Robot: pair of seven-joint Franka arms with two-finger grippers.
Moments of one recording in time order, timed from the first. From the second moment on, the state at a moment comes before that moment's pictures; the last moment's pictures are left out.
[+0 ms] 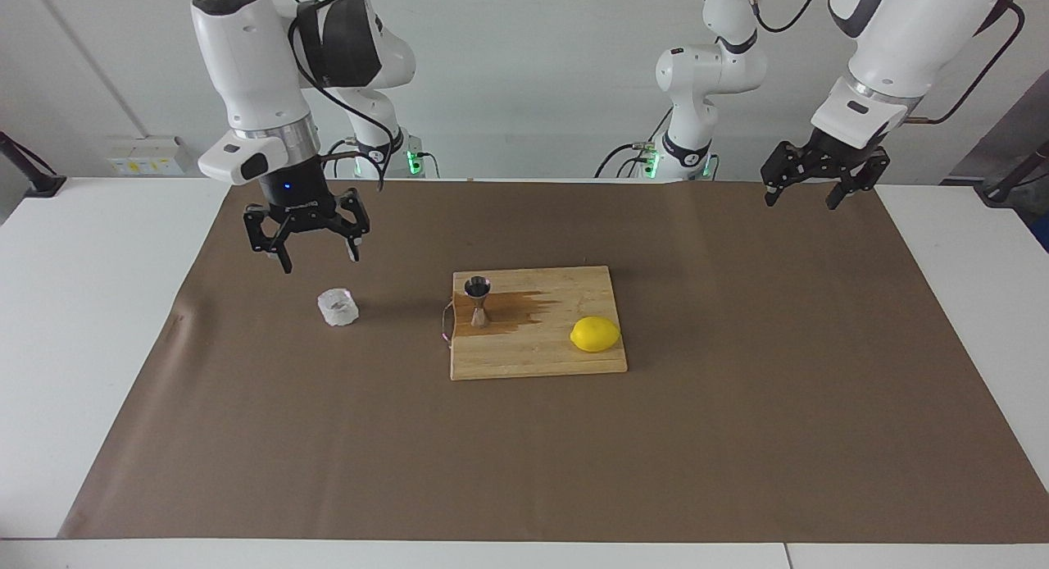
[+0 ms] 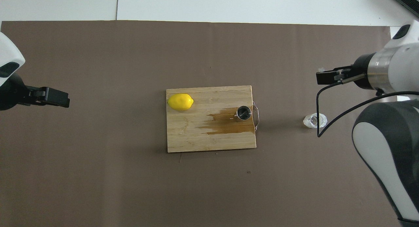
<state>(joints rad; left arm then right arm) -0.01 -0.06 -0.11 -1.63 -0.03 1.58 0.00 0.08 -0.02 0.02 -1.75 -0.03 2.02 -0.03</state>
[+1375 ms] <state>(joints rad) -0.01 -0.06 -0.11 -1.63 -0.03 1.58 0.00 0.02 -0.02 0.03 -1.57 -0.04 1.59 0.19</state>
